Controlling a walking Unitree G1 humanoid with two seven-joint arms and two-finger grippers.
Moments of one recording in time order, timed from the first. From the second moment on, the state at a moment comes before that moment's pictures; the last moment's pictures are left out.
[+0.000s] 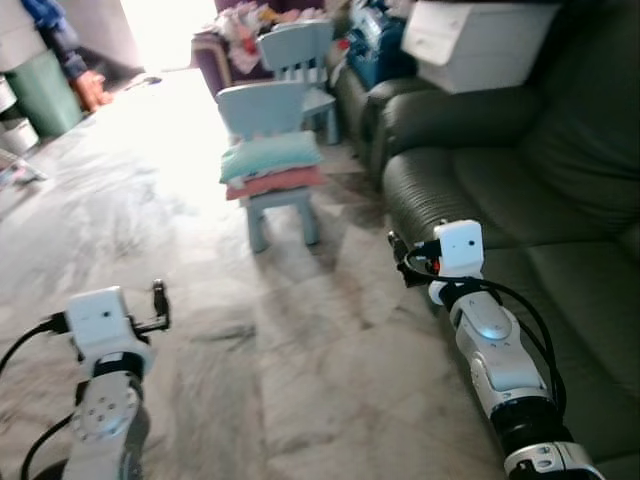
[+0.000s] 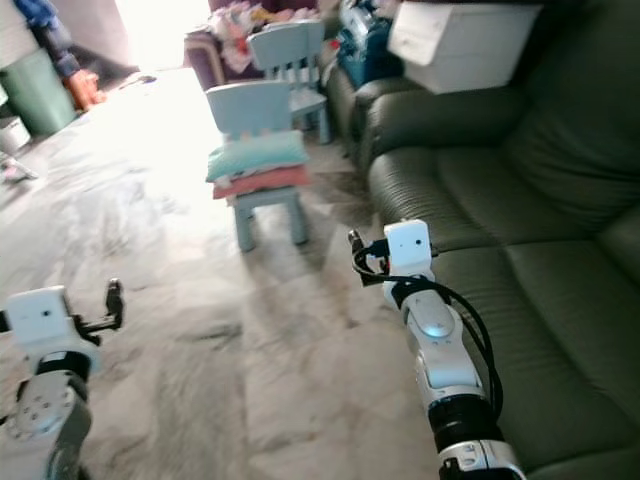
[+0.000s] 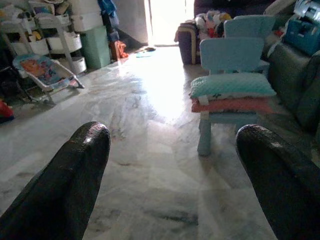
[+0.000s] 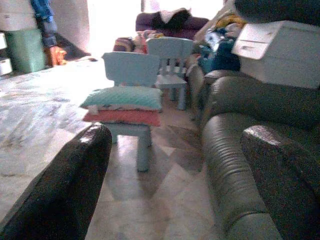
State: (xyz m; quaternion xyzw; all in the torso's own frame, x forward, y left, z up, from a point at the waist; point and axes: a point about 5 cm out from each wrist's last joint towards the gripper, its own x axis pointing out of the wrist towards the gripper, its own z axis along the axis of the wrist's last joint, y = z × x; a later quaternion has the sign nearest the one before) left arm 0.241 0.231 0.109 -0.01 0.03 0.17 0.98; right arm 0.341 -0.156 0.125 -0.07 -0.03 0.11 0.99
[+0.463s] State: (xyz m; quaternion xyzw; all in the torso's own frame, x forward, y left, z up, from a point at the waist) left arm 0.239 0.232 0.108 -0.01 0.02 0.18 0.98; right arm 0.339 -0.151 0.123 -0.07 -0.03 0.13 0.99
